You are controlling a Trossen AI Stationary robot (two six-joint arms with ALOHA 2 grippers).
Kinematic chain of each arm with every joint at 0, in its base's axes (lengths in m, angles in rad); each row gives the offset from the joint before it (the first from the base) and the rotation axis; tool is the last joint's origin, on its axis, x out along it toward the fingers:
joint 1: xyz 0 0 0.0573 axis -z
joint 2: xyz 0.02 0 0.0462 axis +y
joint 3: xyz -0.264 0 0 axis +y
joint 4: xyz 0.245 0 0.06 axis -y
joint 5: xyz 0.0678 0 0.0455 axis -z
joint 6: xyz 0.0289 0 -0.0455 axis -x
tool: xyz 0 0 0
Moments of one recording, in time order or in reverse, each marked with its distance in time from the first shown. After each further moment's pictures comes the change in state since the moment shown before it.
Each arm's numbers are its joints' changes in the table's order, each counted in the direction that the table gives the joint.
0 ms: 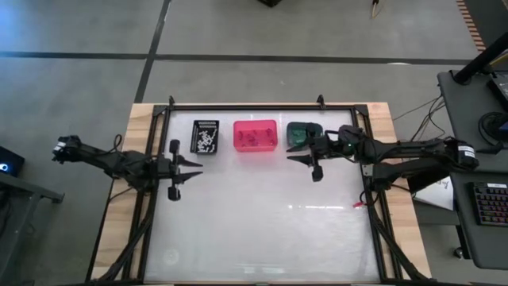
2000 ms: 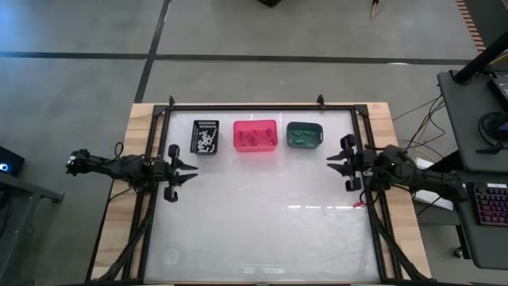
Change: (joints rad) left arm -0.065 -0.395 0.295 0.037 0.104 0.084; right arm 0.032 -1.005 0.518 -0.184 0.003 -0.060
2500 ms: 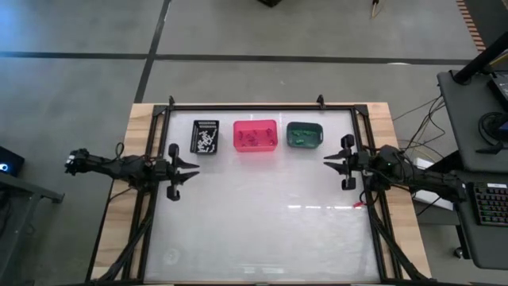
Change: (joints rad) left arm 0.001 0.023 0.000 -0.009 -0.062 0.001; right arm 0.000 -0.017 0.000 -0.140 0.075 0.111
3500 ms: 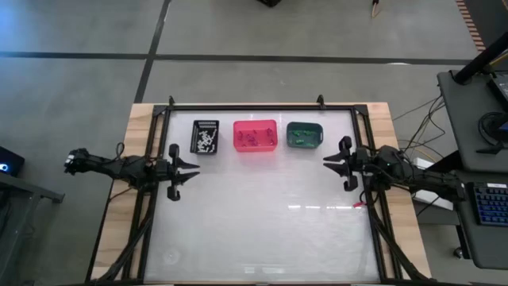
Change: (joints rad) left arm 0.000 0.015 -0.001 -0.001 0.000 0.000; right arm -0.010 -0.024 0.001 -0.045 0.004 -0.217
